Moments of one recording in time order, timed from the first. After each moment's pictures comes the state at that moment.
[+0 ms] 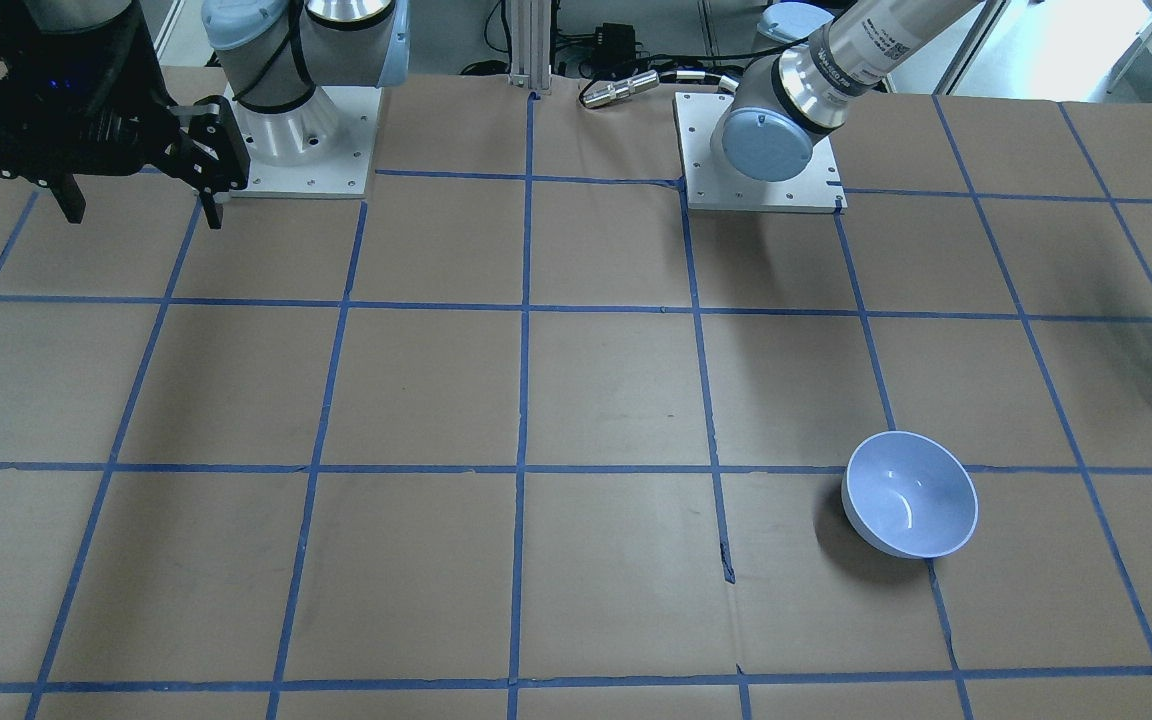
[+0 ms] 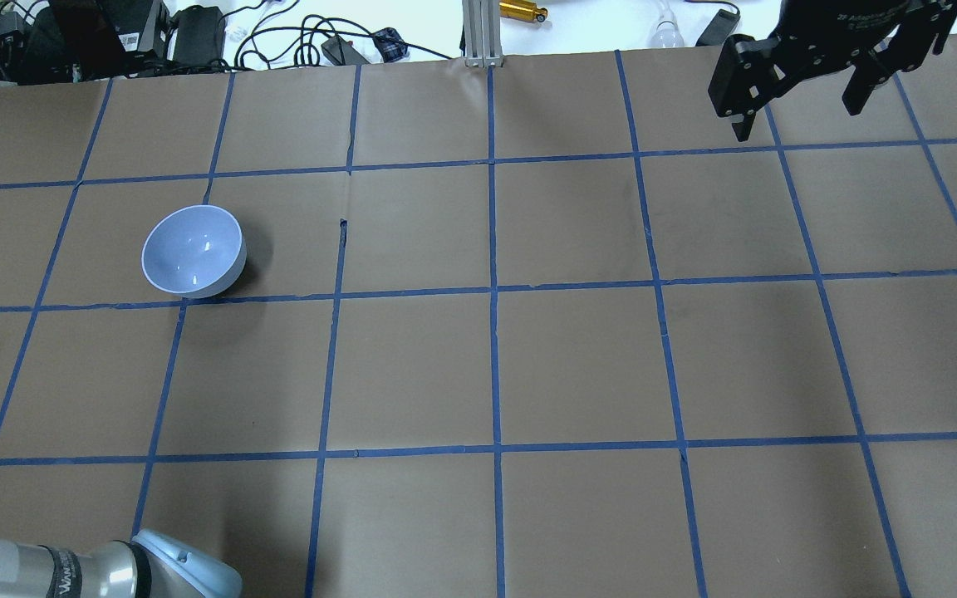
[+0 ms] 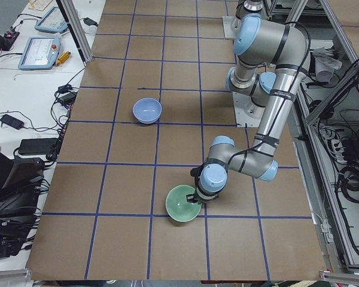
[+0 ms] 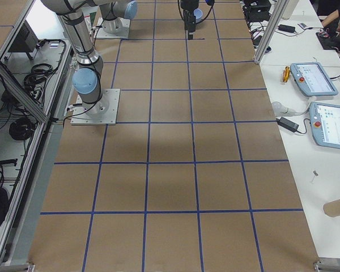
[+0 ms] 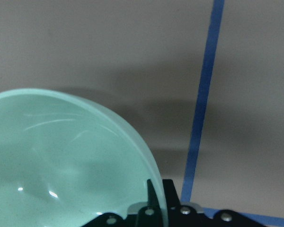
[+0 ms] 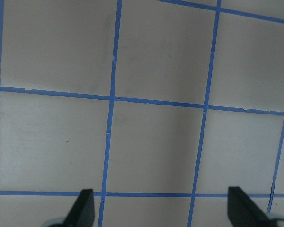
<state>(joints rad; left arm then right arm) -0.37 -2.01 -1.67 -1.00 1.54 2.63 1.60 -1.53 1.37 -1.45 -1.74 -0.09</state>
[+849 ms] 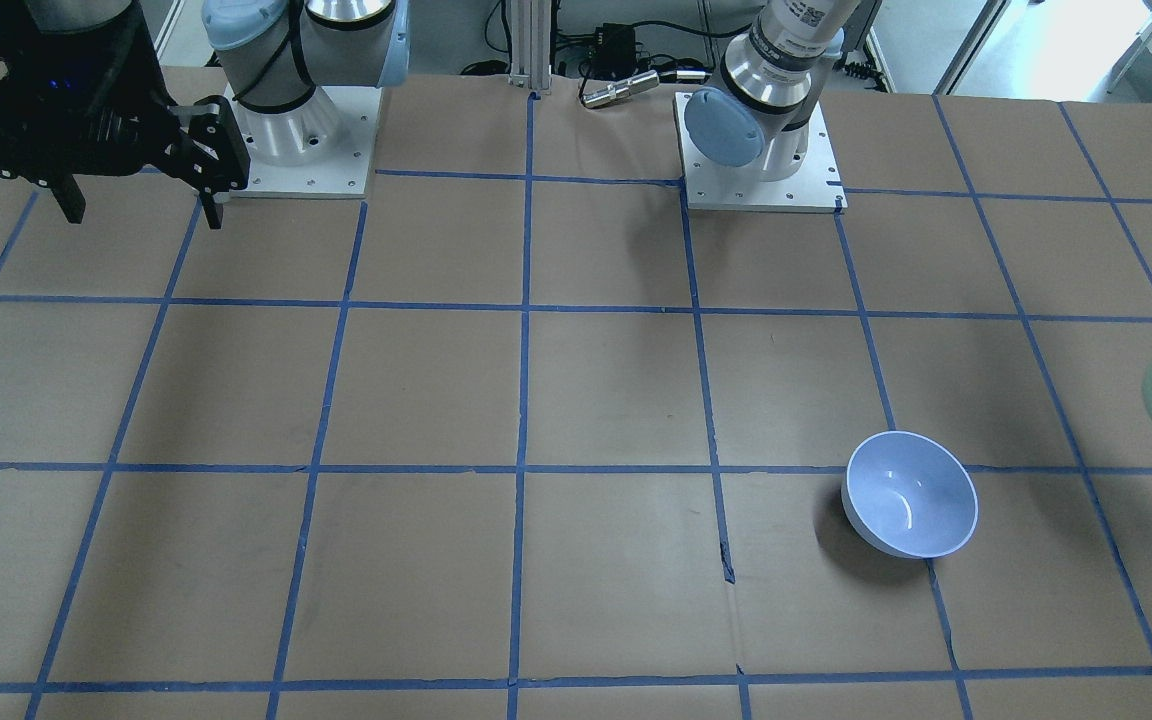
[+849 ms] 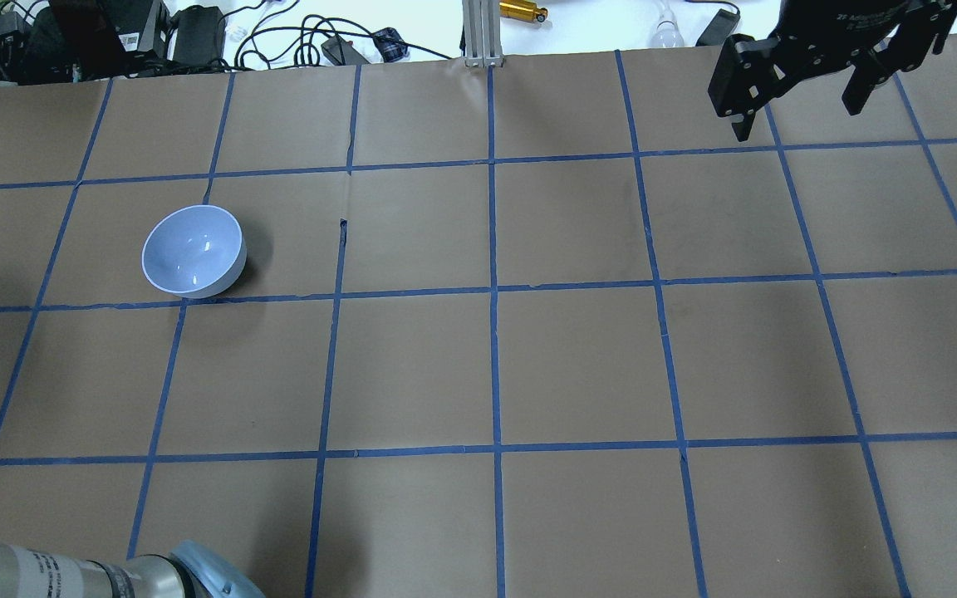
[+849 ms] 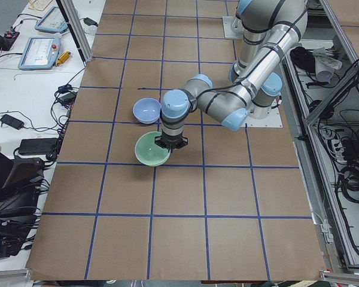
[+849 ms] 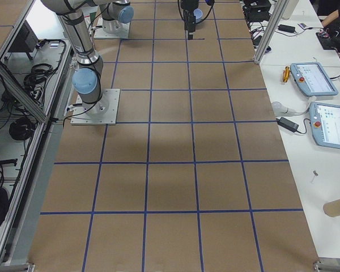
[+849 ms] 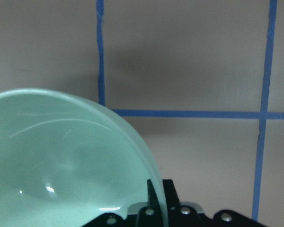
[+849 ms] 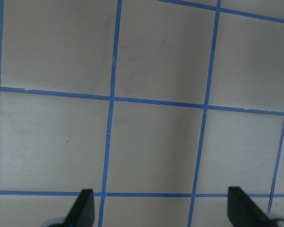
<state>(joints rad) -0.74 -1.77 -1.66 -1.22 1.53 2.41 1.60 -1.53 1.37 -1.45 -1.74 -0.09</state>
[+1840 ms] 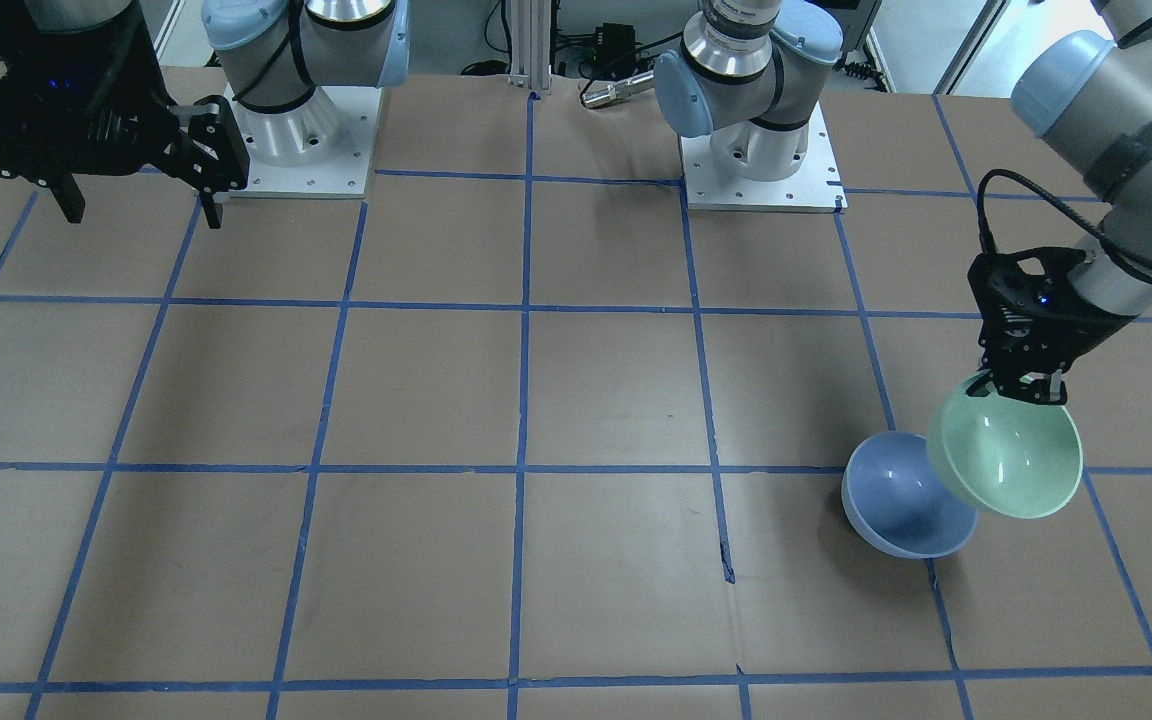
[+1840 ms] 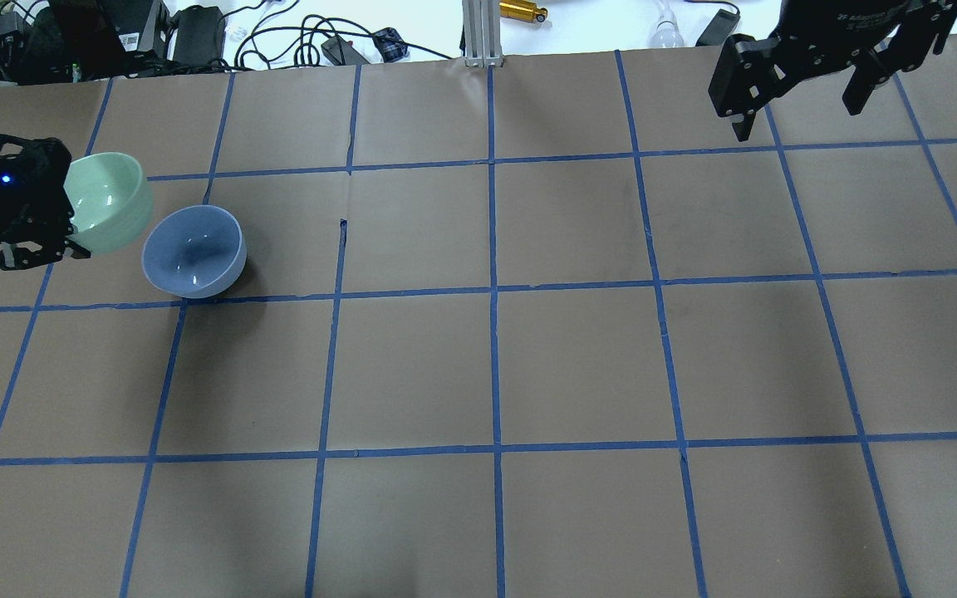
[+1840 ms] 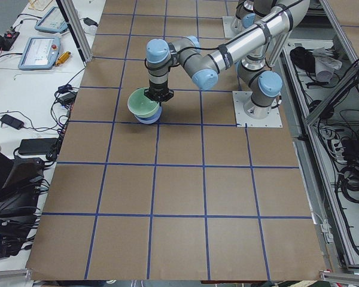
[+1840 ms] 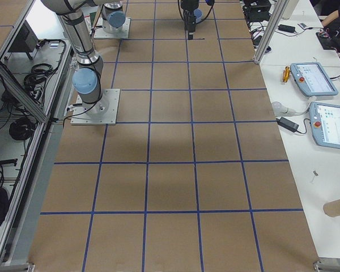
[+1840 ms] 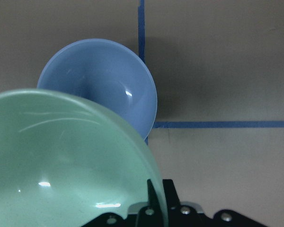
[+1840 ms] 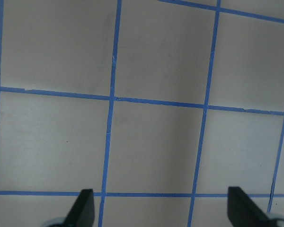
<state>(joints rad) -1.12 -1.69 -1.81 -1.21 1.52 2.02 1.60 -1.53 1.37 -1.45 -1.74 -0.09</state>
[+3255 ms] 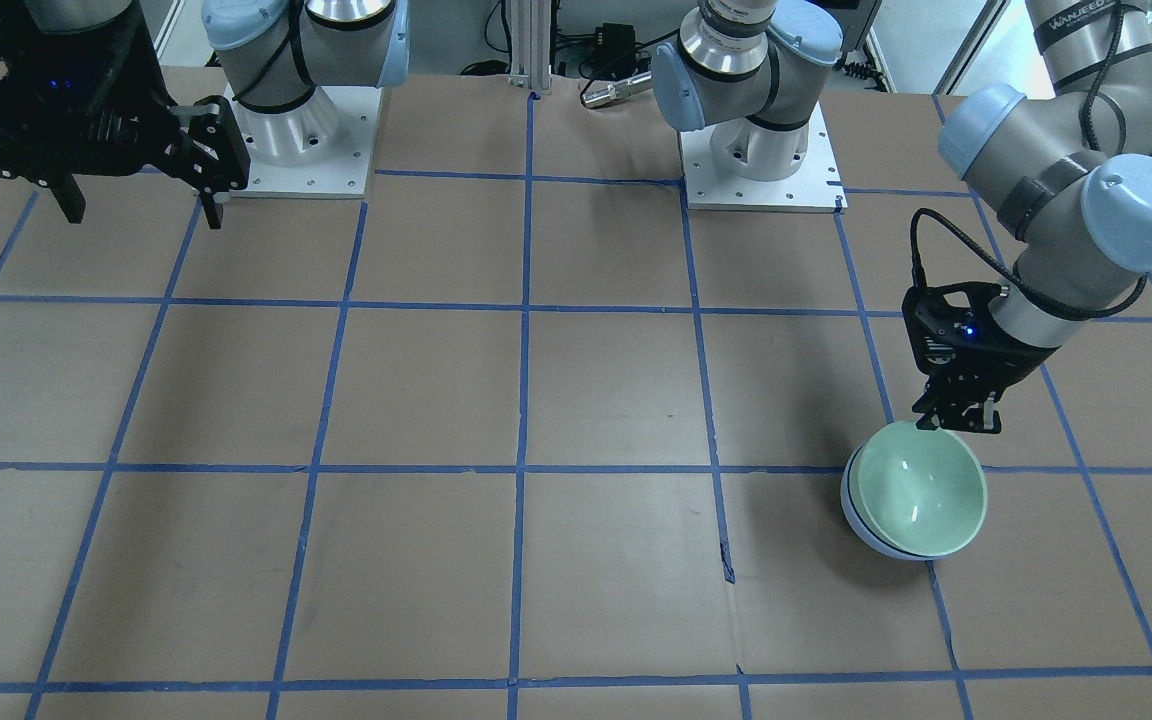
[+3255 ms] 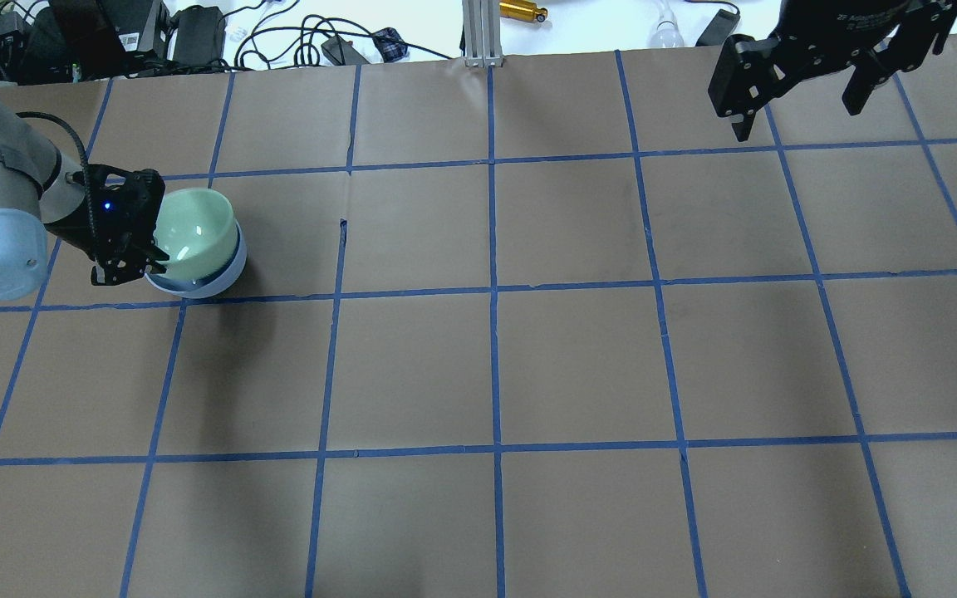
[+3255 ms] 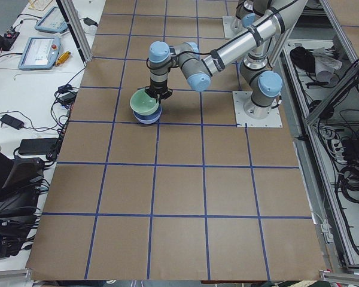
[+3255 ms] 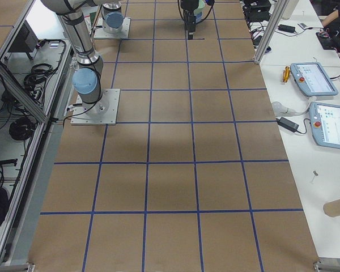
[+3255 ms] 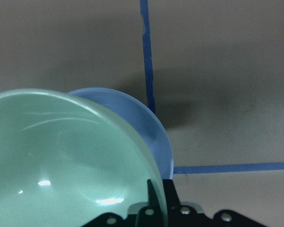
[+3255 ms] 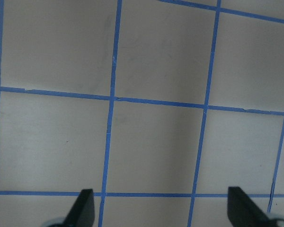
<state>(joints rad) -1.18 -1.73 -1.90 -1.03 1.52 2.02 1.60 -1.53 1.37 -1.45 -1.74 -0.09</state>
